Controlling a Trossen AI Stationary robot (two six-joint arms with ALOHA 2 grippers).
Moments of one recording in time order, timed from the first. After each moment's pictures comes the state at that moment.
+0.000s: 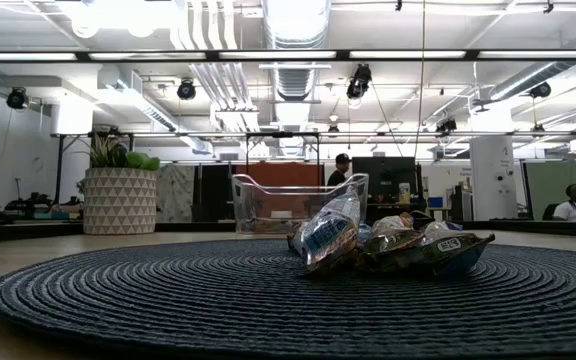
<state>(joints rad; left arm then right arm) -0.06 1.57 1.92 -0.83 -0.49 -0.19 1.00 1.15 0.78 -0.87 0.02 2.06</state>
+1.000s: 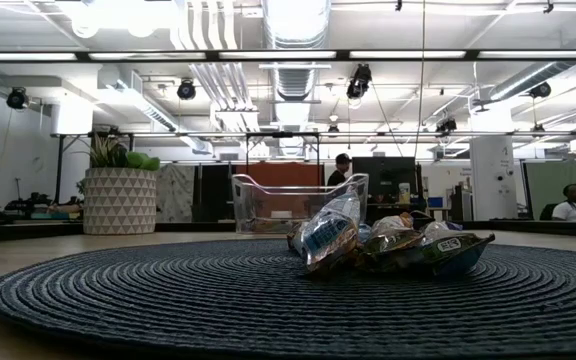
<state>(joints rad) -0.06 1.57 1.92 -0.83 -0.49 -0.19 1.00 1.15 0.78 -0.86 0.02 2.03</state>
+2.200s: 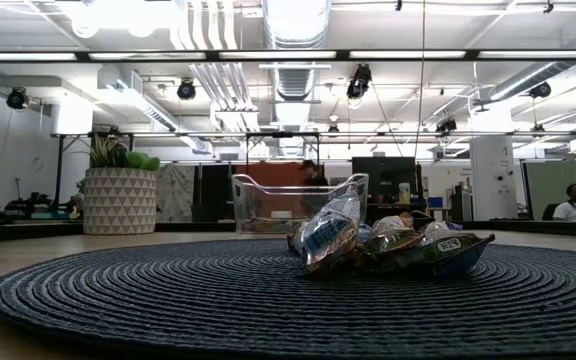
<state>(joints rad) -0.06 1.57 1.92 -0.83 -0.48 -0.18 1.00 1.14 1.02 -0.94 0.32 1.79</state>
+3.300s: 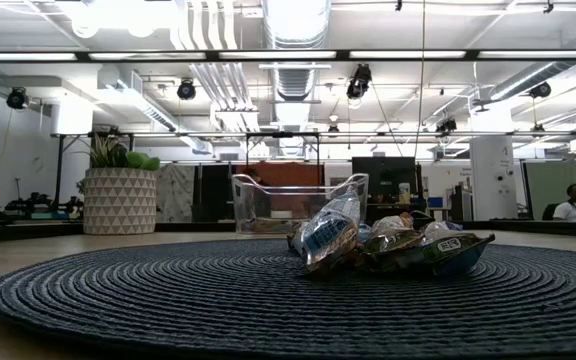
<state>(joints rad) -0.19 1.38 1.73 -0.61 -0.30 -0.10 0.72 1.14 1.30 -0.89 0.47 0.99</state>
